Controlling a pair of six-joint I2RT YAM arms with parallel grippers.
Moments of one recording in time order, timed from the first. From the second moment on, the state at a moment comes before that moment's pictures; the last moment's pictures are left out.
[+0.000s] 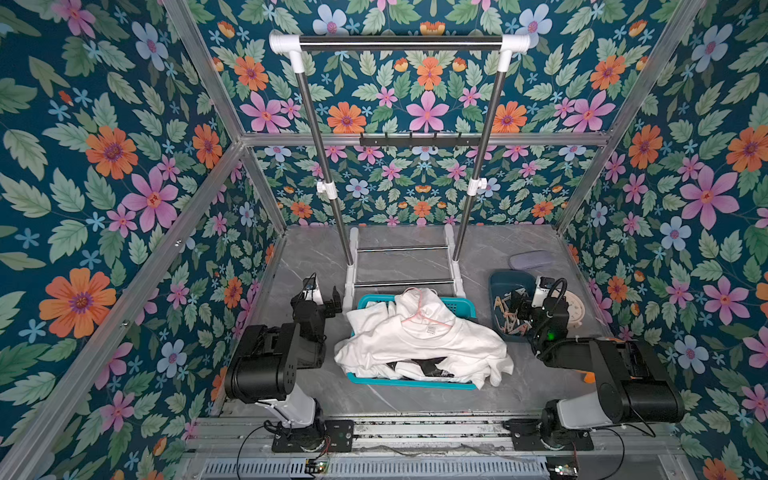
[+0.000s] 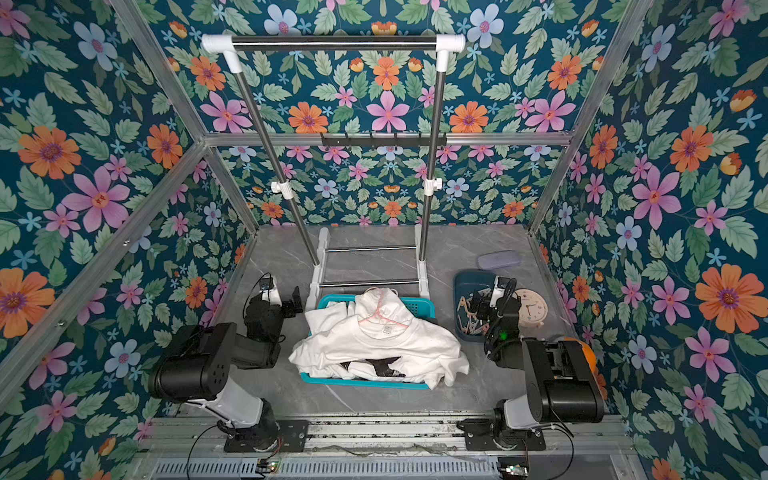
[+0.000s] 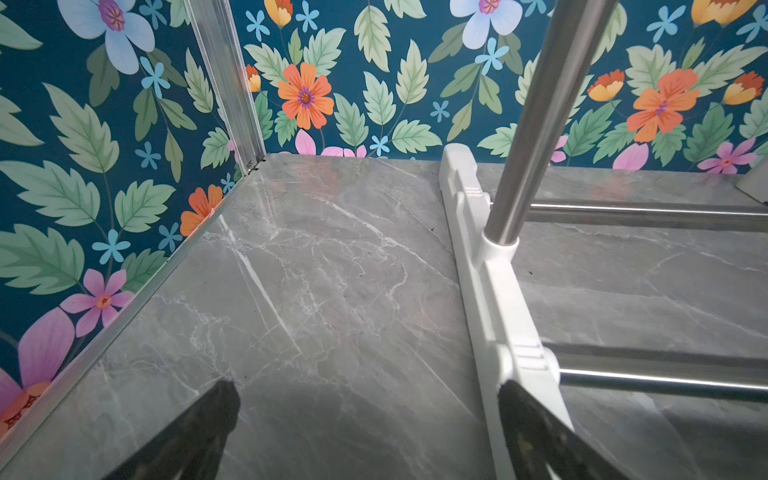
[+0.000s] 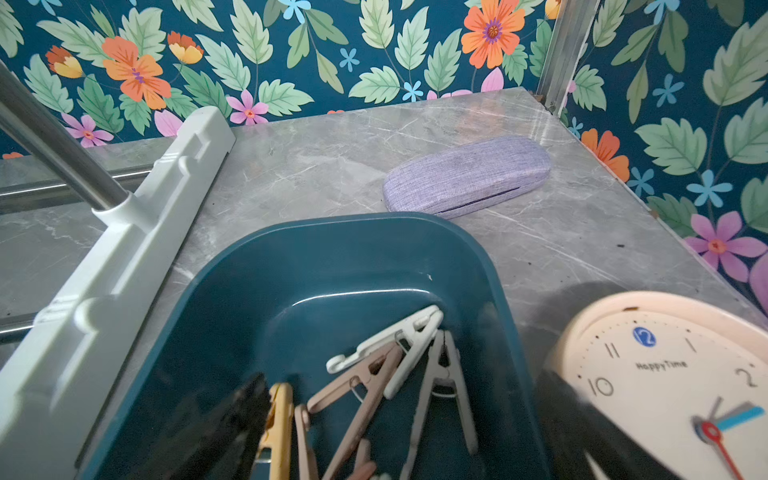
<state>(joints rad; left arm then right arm) 0.00 1.61 0.29 1.10 -0.10 -0.02 -0.03 1.45 0.30 0.81 0.05 0.11</state>
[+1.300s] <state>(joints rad) 0.00 1.46 0.42 0.85 -0.09 -0.02 -0.02 1.18 0.36 0.58 0.05 0.11</state>
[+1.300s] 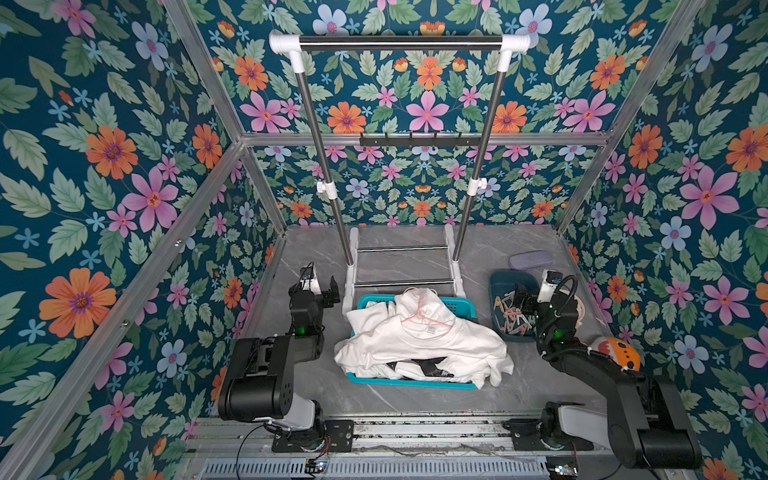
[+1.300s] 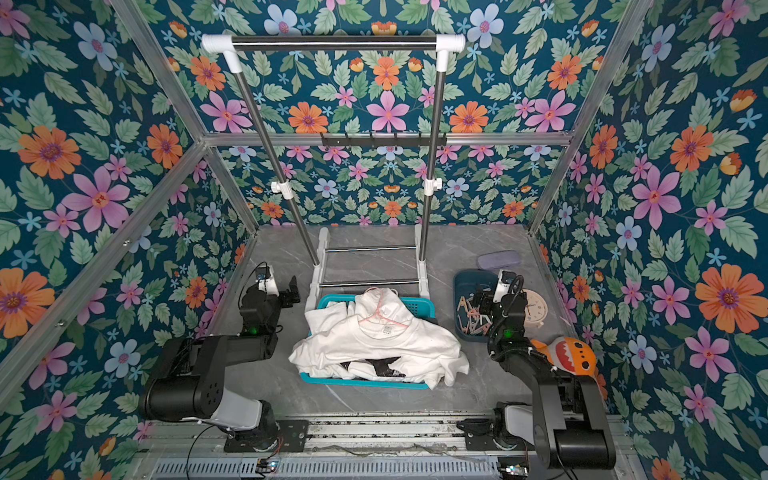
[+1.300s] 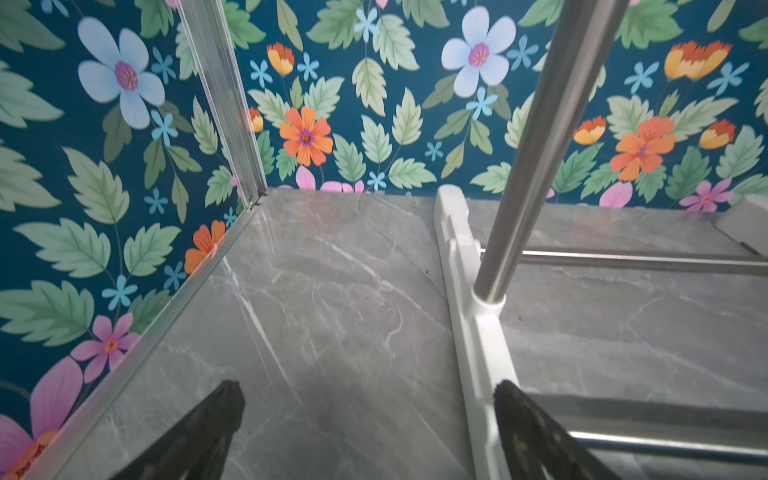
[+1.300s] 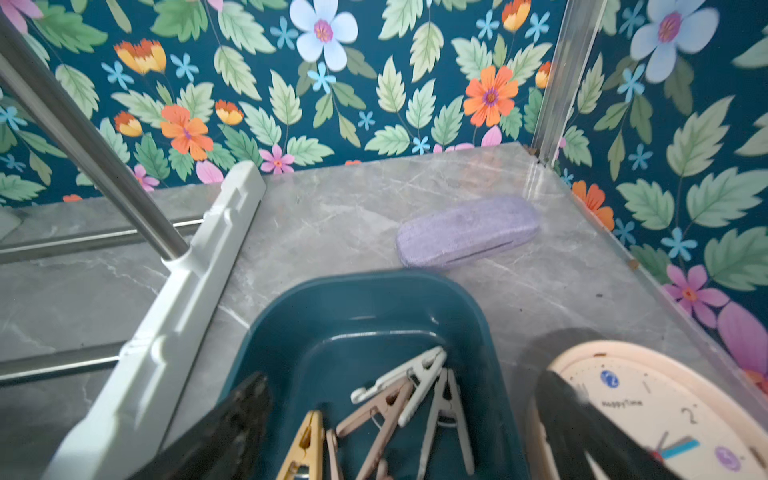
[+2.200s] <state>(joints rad) 0.00 1.24 1.01 -0.35 0.51 -0.12 0.37 1.37 1.10 -0.56 -0.57 0.18</state>
